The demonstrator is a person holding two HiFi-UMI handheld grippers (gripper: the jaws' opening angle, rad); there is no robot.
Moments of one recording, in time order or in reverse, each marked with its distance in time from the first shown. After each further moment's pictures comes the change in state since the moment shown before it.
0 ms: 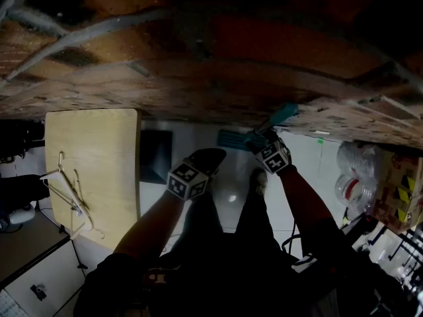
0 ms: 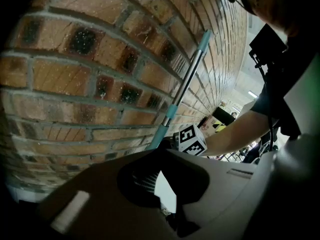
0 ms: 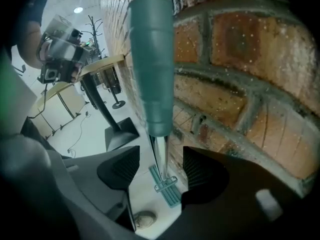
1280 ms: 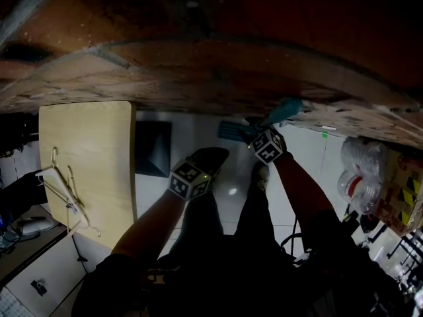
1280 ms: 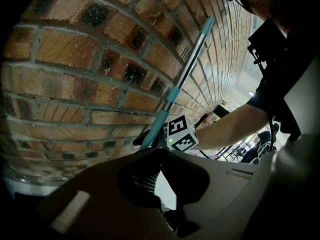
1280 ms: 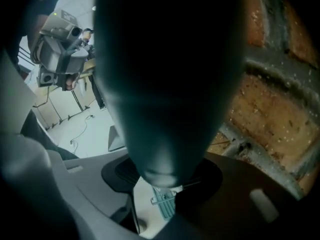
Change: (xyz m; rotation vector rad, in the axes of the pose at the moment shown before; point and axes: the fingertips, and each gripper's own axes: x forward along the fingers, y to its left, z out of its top) left arm 0.017 0.009 -0.040 -0.049 0.040 -0.012; right arm 0.049 0.019 0.026 -0.144 -0.037 0.084
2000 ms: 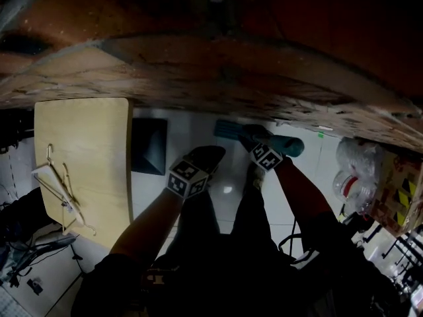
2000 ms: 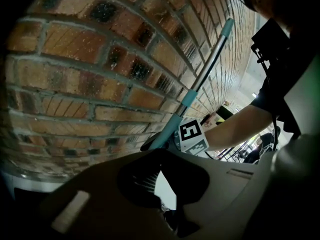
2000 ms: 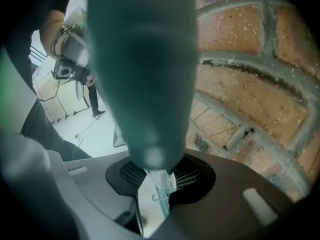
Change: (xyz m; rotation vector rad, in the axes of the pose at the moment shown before) left arm 0.003 0.004 -0.009 -0.034 0.001 0.020; right arm -0.014 0.026 -0.018 -0.047 0.004 0.057
